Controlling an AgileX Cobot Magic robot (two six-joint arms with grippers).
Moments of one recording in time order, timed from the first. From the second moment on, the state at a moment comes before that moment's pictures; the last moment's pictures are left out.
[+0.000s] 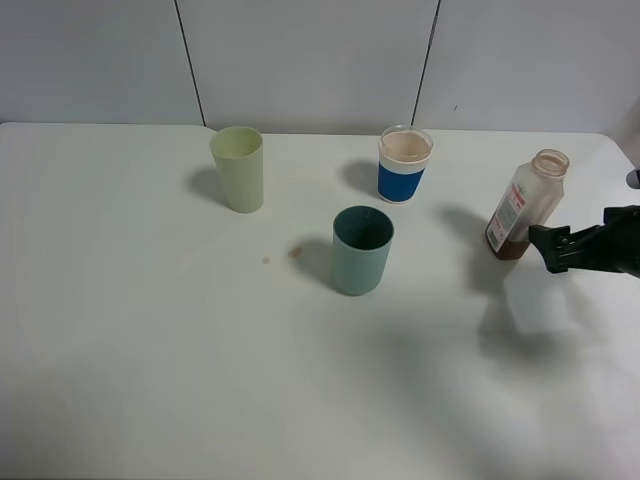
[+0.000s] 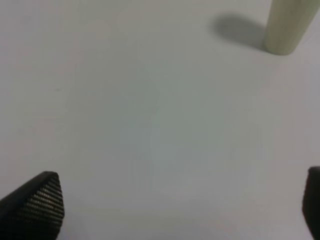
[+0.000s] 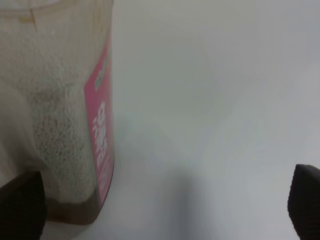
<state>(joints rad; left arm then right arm) -0.02 0.00 -0.51 -0.02 1.05 0.01 -0.35 1.72 -0.29 -0.50 -0.88 -0.06</state>
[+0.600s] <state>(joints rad) -0.02 0.00 -0.51 -0.02 1.05 0.01 -0.31 1.72 -0.29 -0.56 -0.93 0.05</state>
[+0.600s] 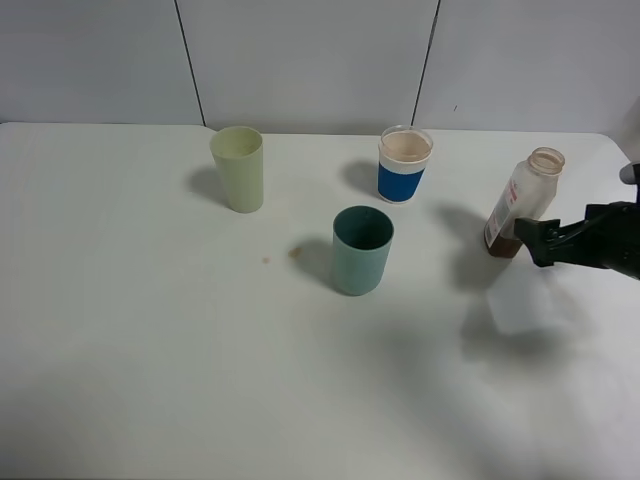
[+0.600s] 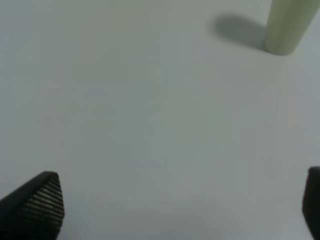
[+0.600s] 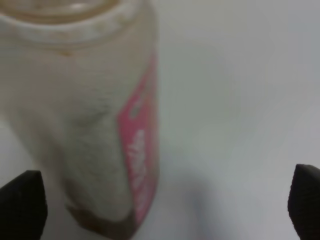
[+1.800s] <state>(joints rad) -0.02 0.00 -0.51 -0.02 1.05 0.01 -0.25 1.98 -0.32 -0.44 -1.17 0.08</state>
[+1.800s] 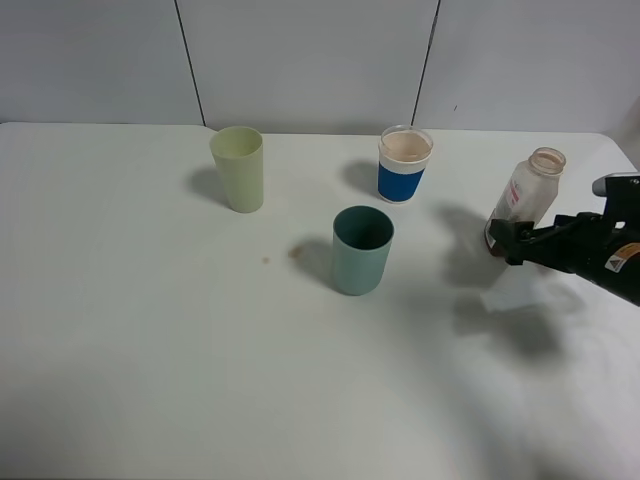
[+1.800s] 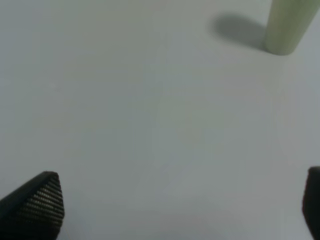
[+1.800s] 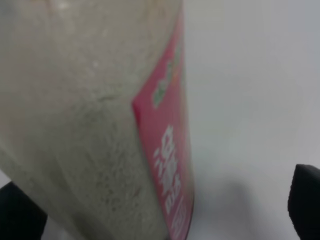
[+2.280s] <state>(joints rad) -0.02 0.00 -0.51 -0.02 1.05 0.01 -0.23 2.10 -0.41 -0.39 -1.21 0.08</state>
